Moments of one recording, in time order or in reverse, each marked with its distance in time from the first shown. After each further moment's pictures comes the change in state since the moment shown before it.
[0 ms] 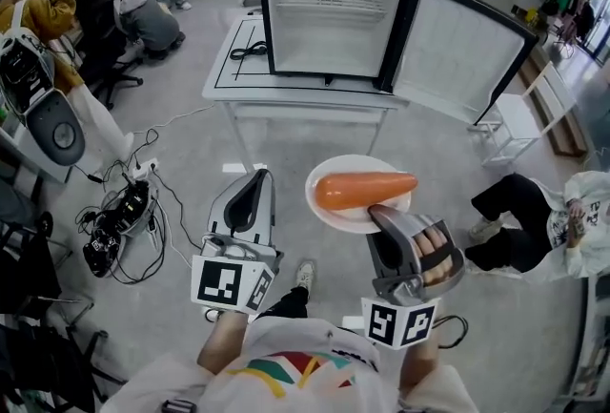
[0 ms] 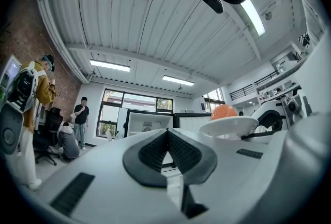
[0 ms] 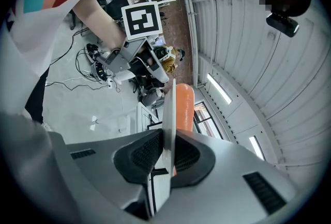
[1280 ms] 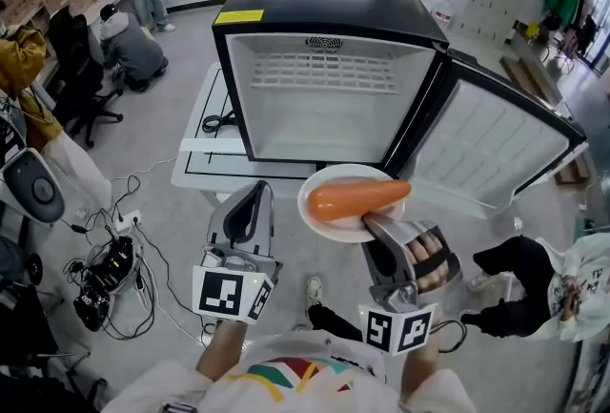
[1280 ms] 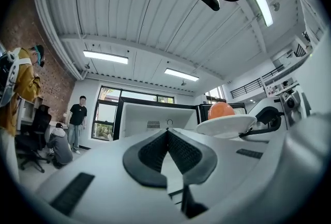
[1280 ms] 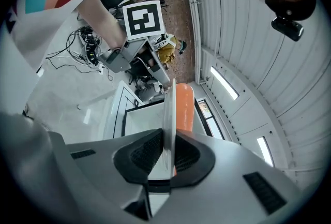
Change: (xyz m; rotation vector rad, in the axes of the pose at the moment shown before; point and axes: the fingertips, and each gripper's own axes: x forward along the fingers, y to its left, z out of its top) left arm 0.291 0.115 -0.047 0.007 0.003 -0.014; right arm 0.283 -0.080 -0.117 -0.048 0.004 0.009
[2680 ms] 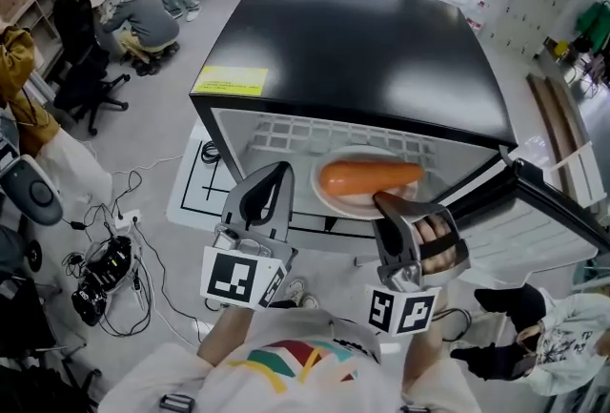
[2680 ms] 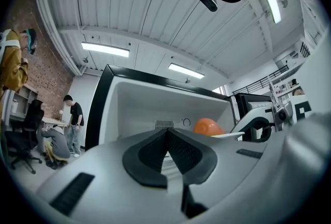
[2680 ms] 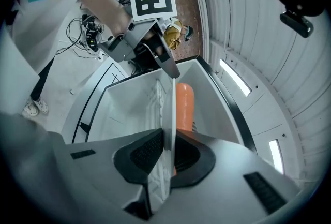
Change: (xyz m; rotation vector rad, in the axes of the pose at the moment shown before) left arm 0.185 0.078 -0.019 -0.021 0.008 0.000; right arm 0.205 -0.044 -0.080 -0.069 0.028 0.068
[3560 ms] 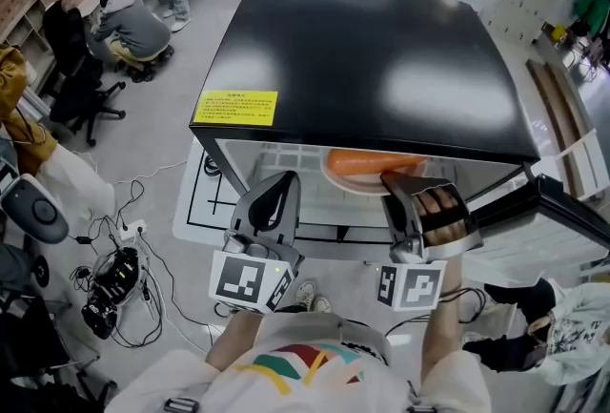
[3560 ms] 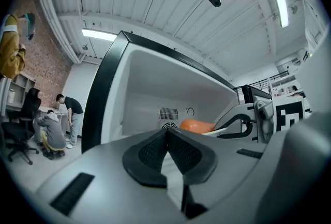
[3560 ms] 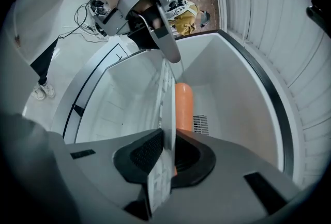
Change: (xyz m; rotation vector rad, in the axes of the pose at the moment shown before) left arm 0.022 0.027 -0.036 -0.057 0.089 -0.038; right arm 0.068 0.002 -0.019 -0.126 0.126 0.098
